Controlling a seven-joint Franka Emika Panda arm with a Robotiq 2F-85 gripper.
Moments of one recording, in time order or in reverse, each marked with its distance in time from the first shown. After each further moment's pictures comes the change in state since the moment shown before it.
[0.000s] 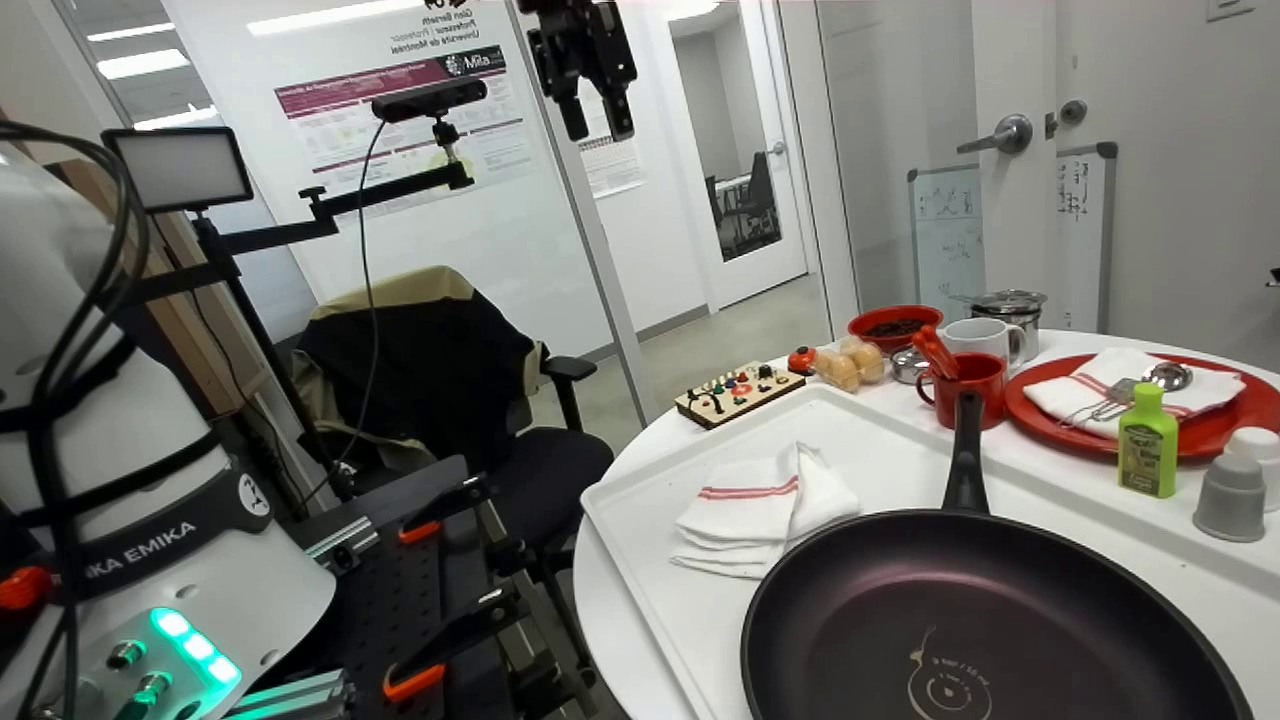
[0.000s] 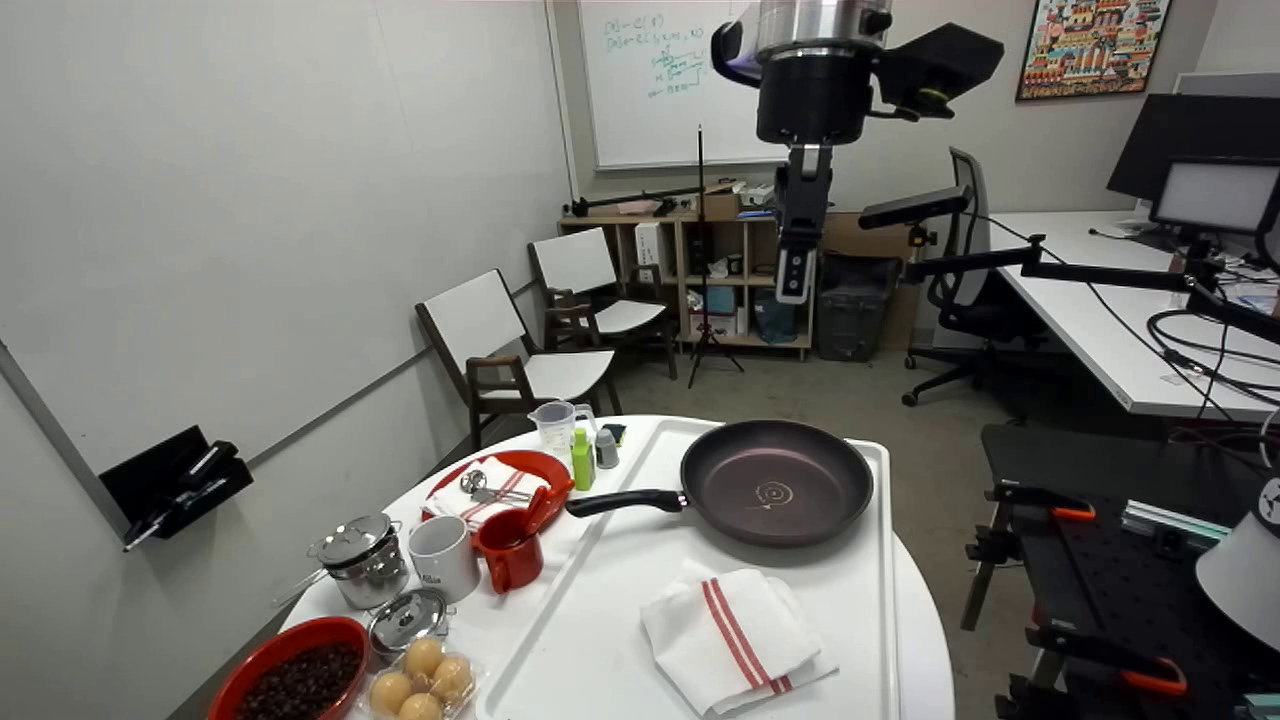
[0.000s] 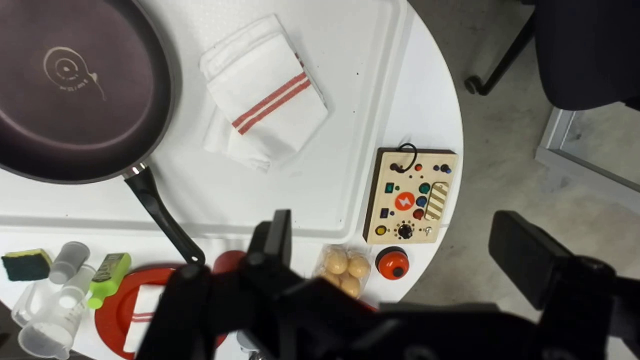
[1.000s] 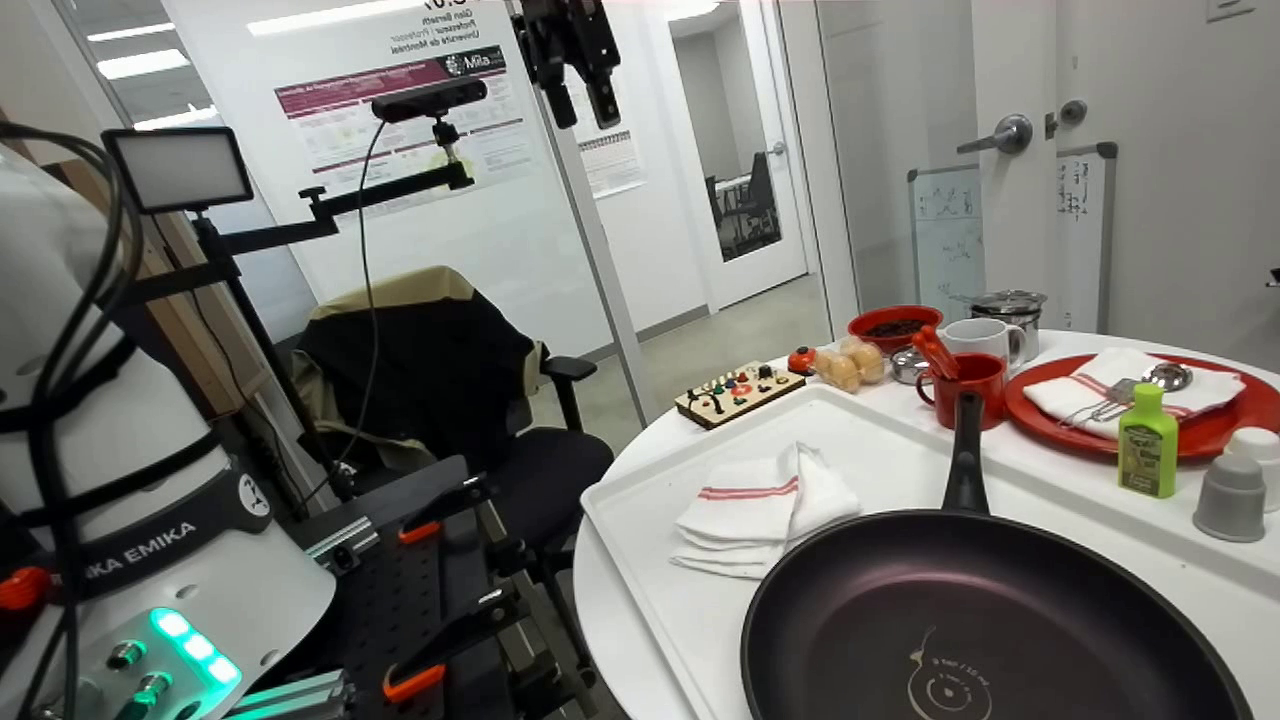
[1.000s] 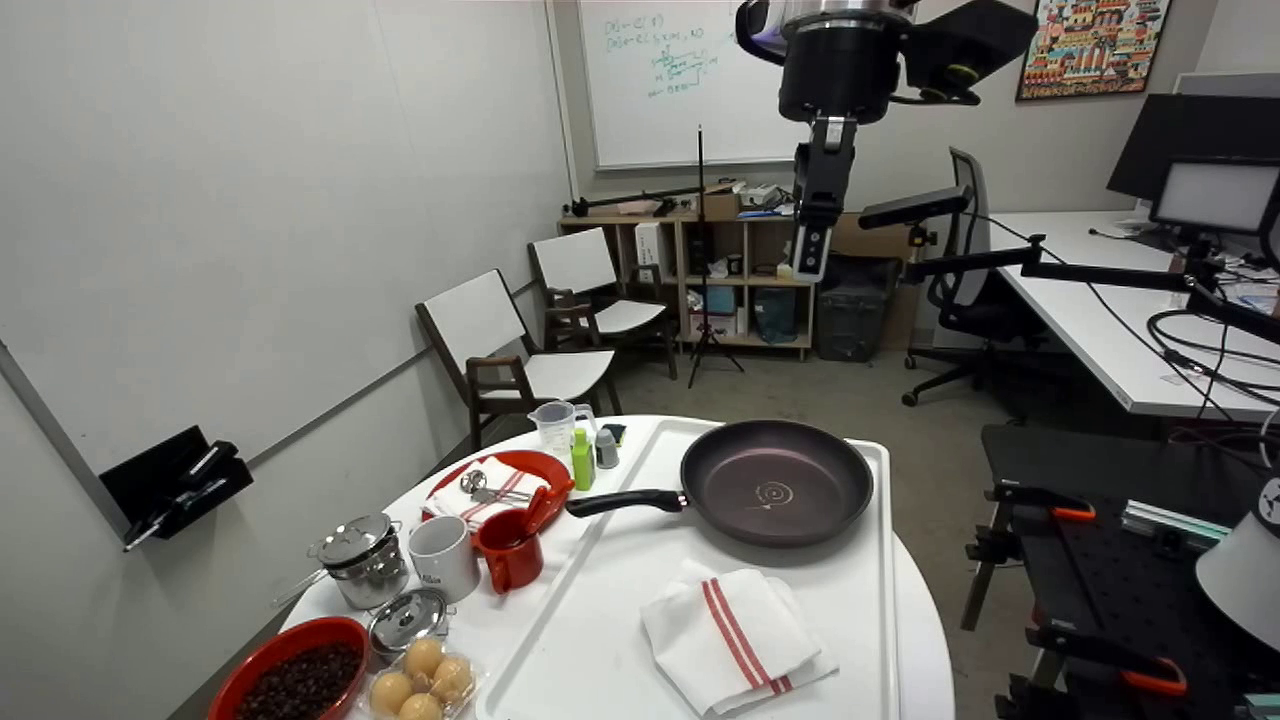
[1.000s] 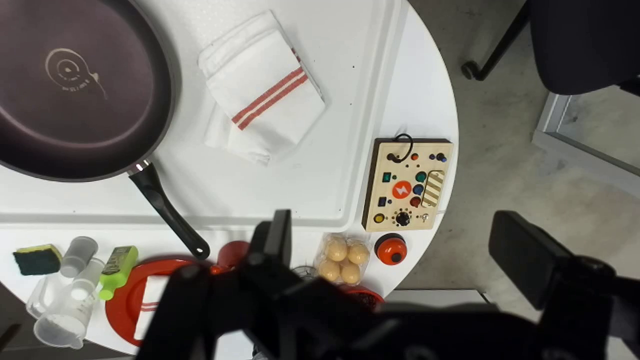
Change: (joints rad) arm 0.003 -0.078 -0.014 -0.040 0.004 0.001 0.016
